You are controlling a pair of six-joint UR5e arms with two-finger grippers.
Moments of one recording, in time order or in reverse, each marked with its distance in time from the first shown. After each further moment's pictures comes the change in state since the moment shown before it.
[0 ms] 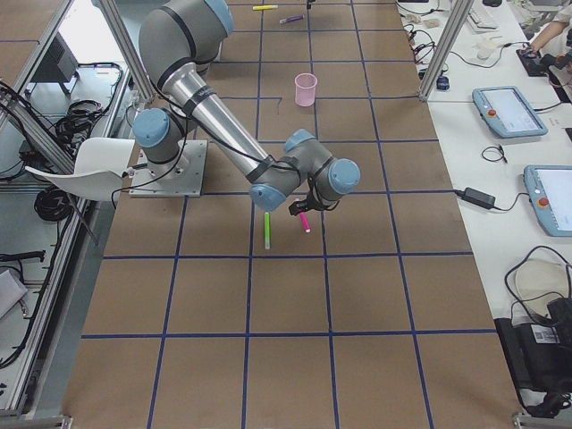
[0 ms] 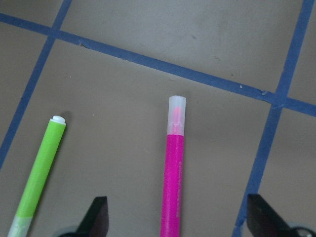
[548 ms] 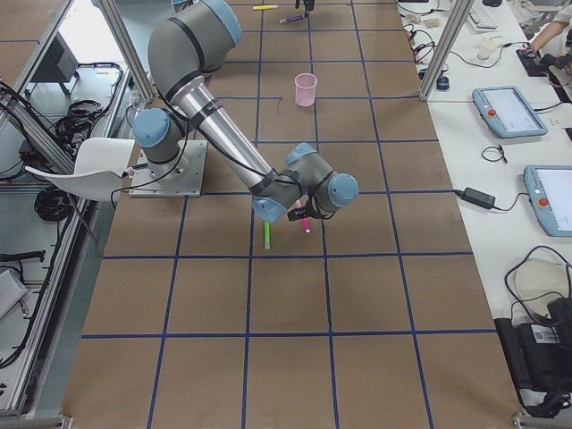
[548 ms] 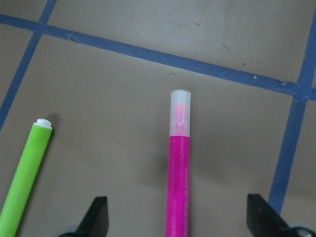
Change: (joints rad) left arm 0.010 -0.060 -0.006 0.011 0.009 0.006; right arm -0.011 0.051 0.012 -0.020 0.008 0.016
